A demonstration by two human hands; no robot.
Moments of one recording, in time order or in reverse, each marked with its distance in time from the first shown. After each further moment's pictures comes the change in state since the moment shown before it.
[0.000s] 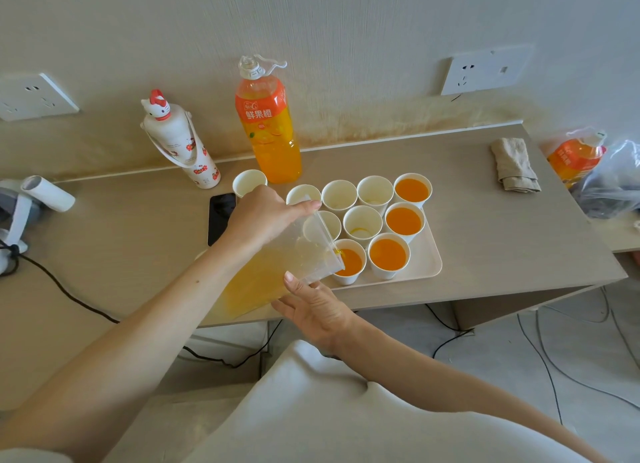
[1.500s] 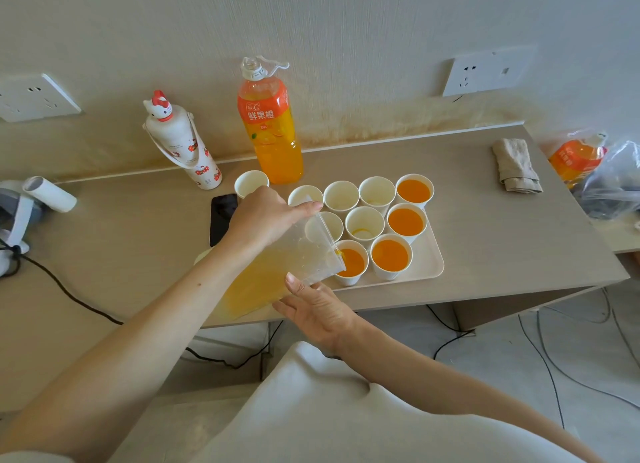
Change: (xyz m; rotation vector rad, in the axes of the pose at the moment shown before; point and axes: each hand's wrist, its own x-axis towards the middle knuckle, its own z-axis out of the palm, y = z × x) left_hand -0.011 0.007 -0.008 0.049 0.023 0.006; right_hand 0.001 0.000 0.001 -0.032 -0.013 -0.004
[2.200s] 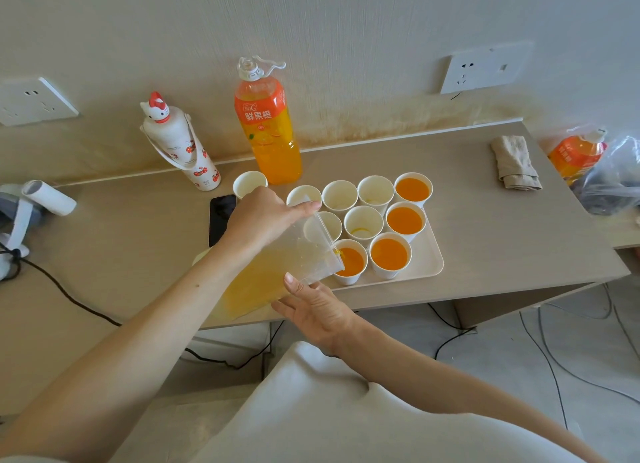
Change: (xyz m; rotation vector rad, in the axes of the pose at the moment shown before) left_hand 0.003 -0.001 0.002 -0.001 0.007 0.004; right_hand 0.002 0.000 0.001 0.021 0.043 0.014
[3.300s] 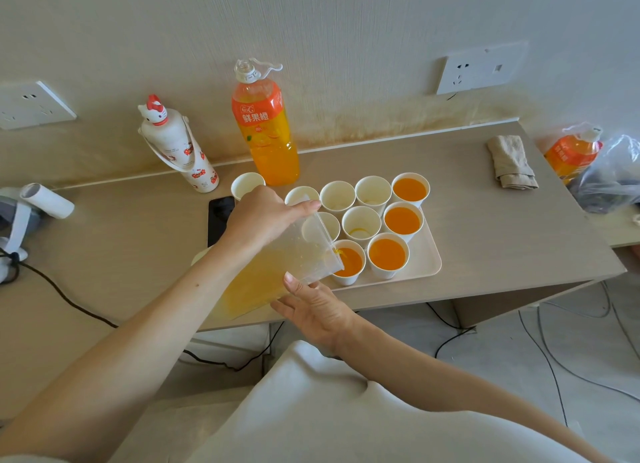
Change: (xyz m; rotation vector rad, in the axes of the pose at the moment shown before) left_hand 0.002 0.000 0.002 0.011 0.000 0.021; right_hand -0.004 -0.002 -0.001 -0.006 -0.028 -0.022
